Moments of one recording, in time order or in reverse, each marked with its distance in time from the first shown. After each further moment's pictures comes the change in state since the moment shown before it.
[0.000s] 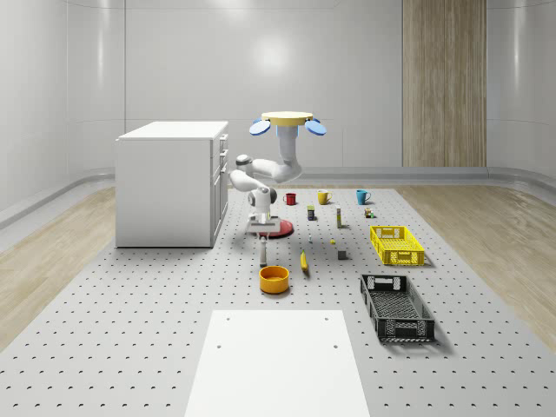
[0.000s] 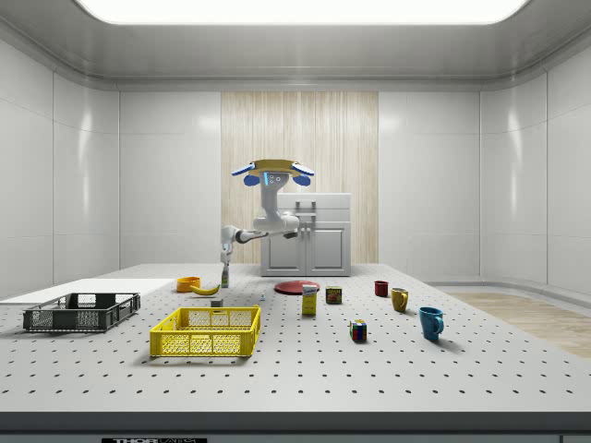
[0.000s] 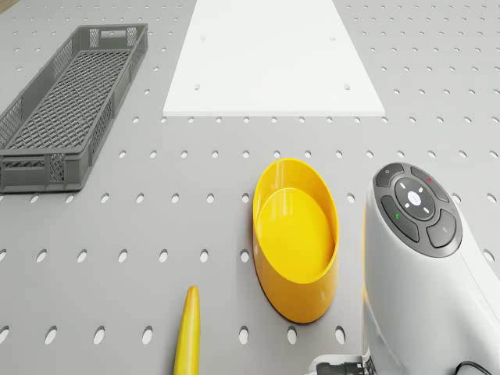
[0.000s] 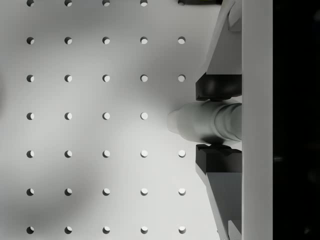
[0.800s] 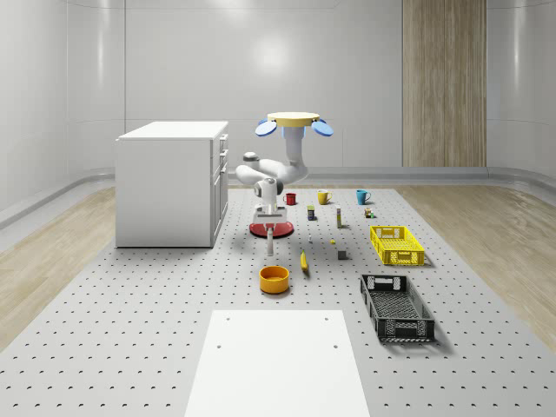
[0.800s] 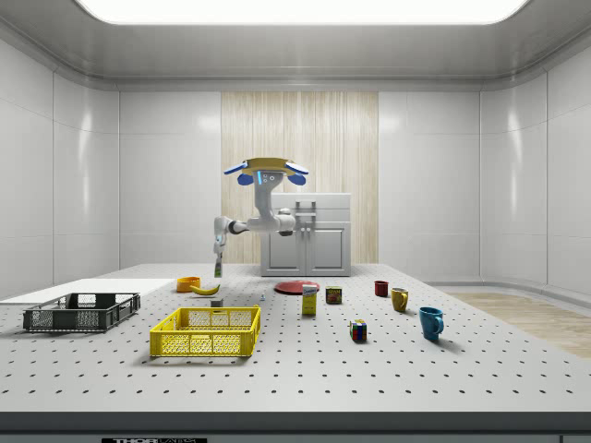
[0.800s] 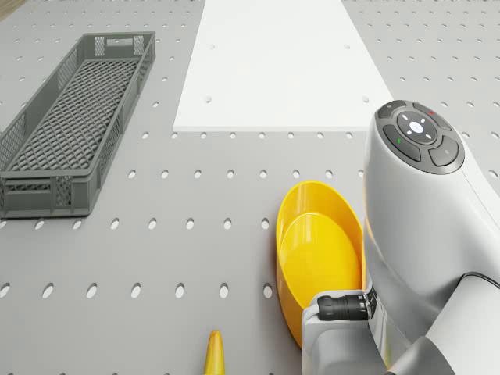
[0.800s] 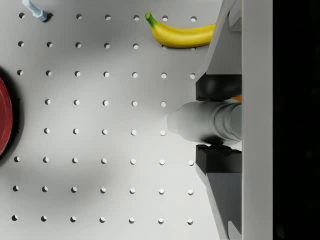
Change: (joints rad) arm 0.032 -0.017 0.194 -0.034 0.187 -0.066 -0.034
